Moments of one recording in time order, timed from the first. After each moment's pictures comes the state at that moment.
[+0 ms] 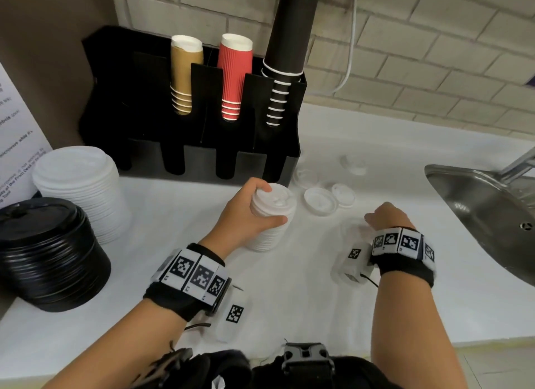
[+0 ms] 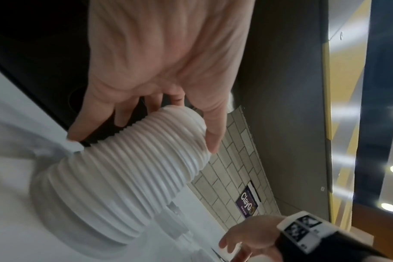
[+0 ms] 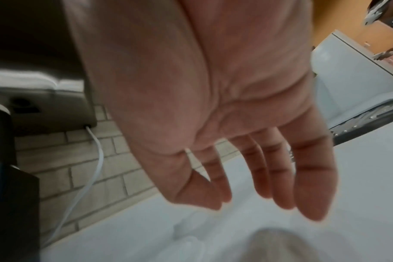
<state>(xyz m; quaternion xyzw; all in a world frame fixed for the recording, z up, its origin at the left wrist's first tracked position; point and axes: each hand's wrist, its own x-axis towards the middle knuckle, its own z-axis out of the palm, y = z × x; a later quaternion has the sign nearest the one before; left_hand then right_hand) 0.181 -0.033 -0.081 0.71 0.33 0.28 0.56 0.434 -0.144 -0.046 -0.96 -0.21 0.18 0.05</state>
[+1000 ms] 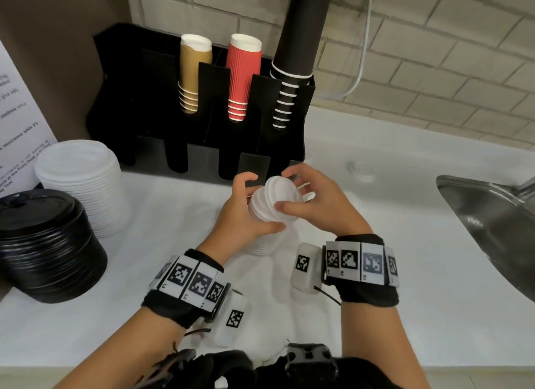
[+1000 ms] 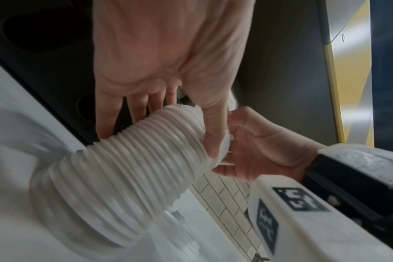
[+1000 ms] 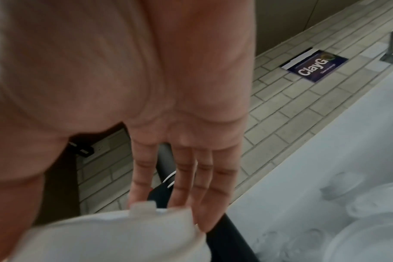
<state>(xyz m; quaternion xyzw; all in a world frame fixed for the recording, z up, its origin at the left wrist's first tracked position) 0.186 -0.036 -0.086 0.69 0.35 0.33 0.54 0.339 -0.101 -0.019 -0.71 -0.58 0.23 0.34</state>
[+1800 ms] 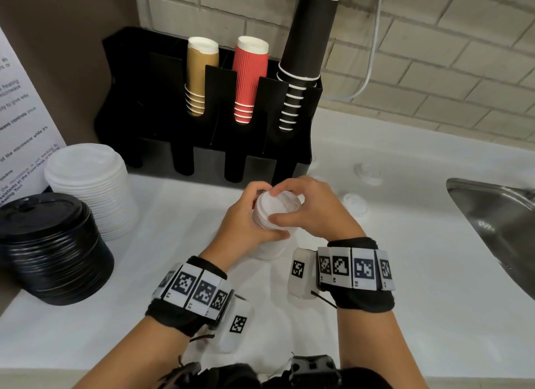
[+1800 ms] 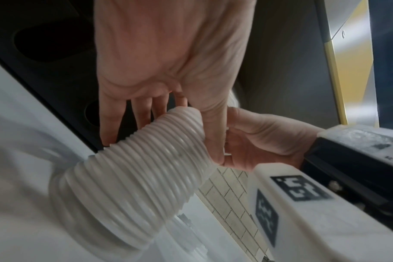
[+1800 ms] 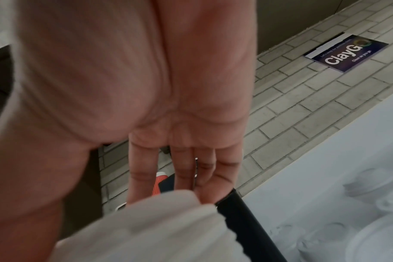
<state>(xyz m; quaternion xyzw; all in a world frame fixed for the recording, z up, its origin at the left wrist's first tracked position) 0.182 -0.034 -0.092 0.71 0.34 0.32 0.53 0.327 -0.088 -0.023 -0.72 -0.62 0.19 0.26</state>
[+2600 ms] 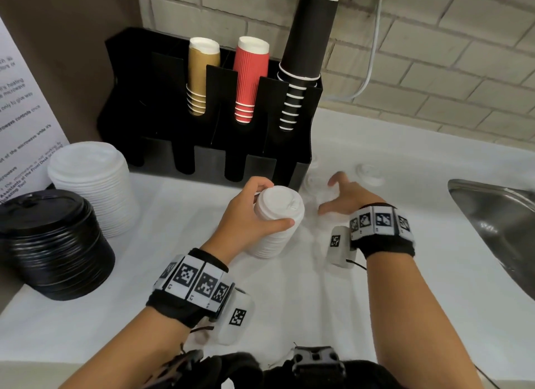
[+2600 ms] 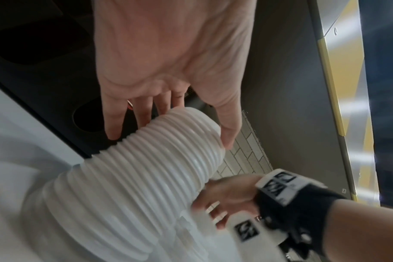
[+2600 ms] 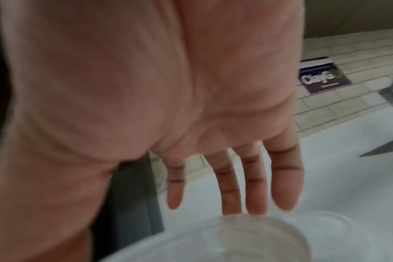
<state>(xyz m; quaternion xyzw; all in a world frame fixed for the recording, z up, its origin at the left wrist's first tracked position) 0.186 -0.031 -0.086 0.71 0.34 0.33 0.52 0.416 -0.072 -0.035 -0.87 -0.45 0.22 0.05</state>
